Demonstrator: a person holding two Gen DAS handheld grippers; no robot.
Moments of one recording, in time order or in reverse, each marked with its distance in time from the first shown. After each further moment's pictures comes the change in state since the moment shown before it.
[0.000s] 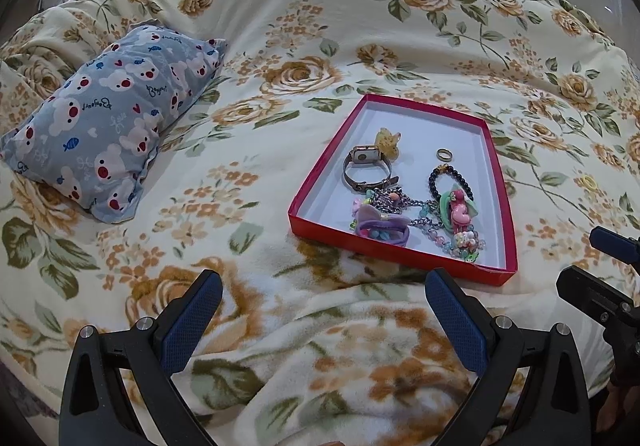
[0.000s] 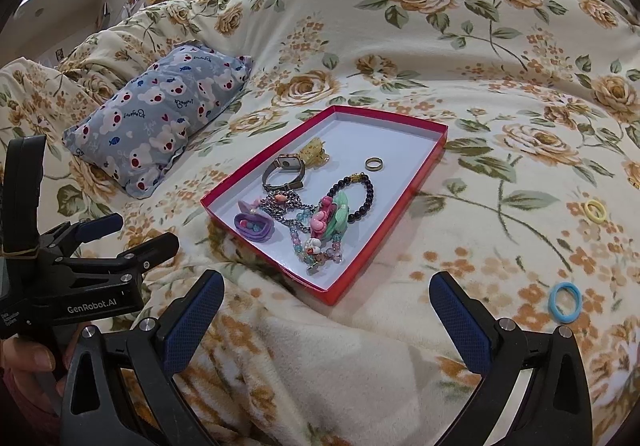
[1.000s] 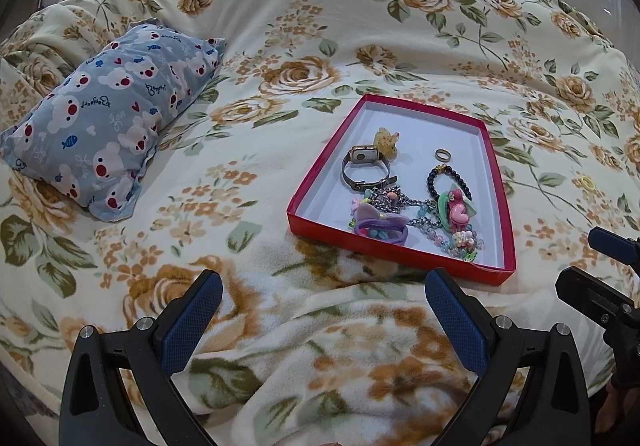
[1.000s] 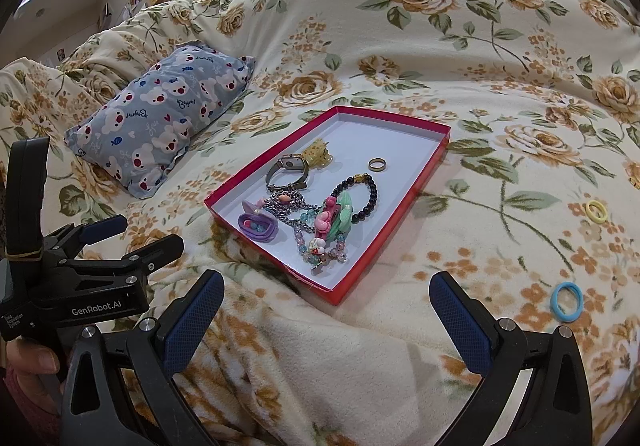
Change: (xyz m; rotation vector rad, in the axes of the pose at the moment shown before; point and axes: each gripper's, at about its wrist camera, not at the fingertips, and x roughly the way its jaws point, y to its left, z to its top) left arm 0.001 0.002 -0.001 -0.001 -0.004 -0.008; right arm 0.000 0.002 0.000 -0.002 0.002 0.005
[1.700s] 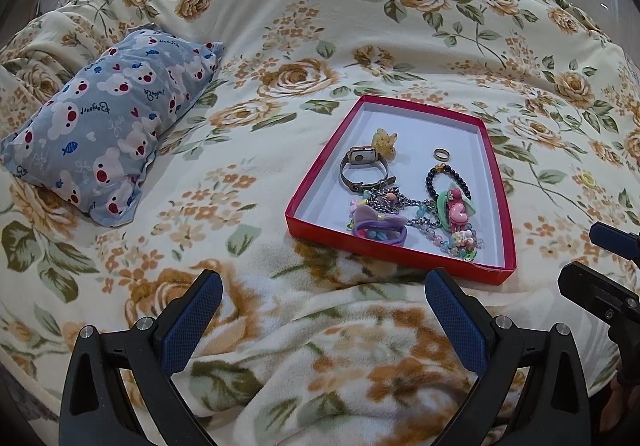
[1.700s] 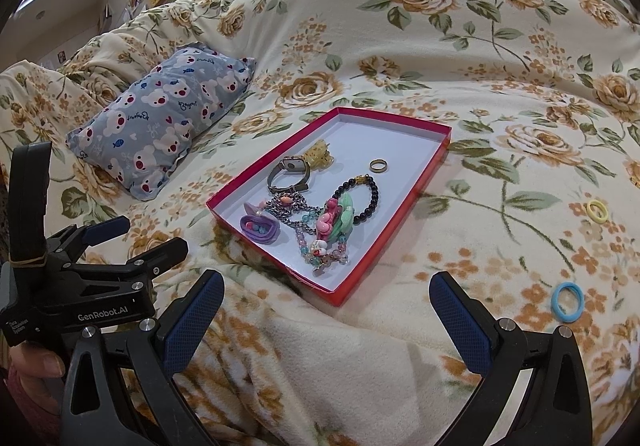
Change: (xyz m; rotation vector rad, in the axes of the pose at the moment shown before) left arm -0.001 -0.004 -0.001 0.017 -0.008 0.008; right arm 0.000 0.000 0.000 0.003 -0.001 0.002
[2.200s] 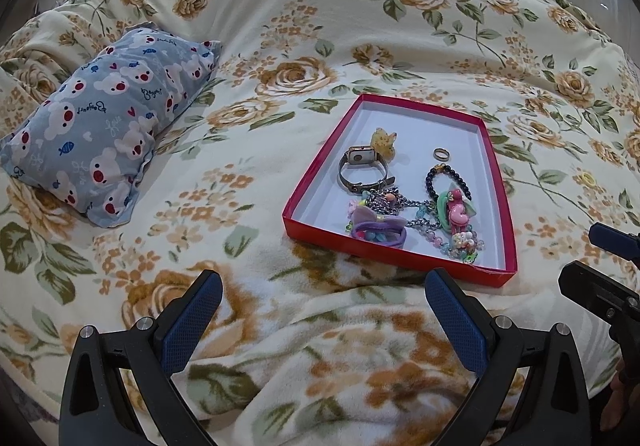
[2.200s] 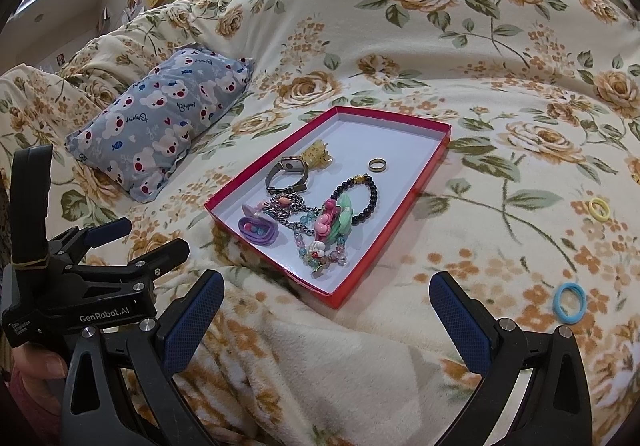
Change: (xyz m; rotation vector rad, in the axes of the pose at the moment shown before) left arm 0.006 0.001 0.003 0.001 0.007 -0.010; right arm 0.001 0.002 0.002 0.008 0.002 -0.001
